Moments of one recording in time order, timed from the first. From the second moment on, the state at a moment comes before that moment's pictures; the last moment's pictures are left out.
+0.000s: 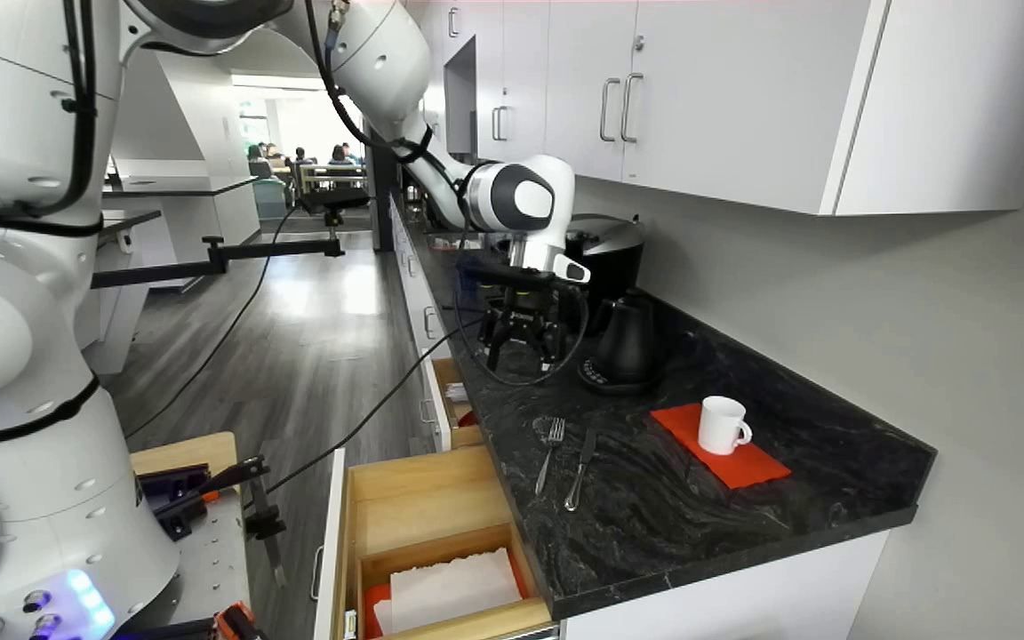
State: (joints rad) arm 0.00 0.37 0.06 -1.95 -0.18 2.04 -0.27
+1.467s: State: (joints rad) arm 0.00 0.19 0.06 -2.32 -0.18 2.19 -0.27
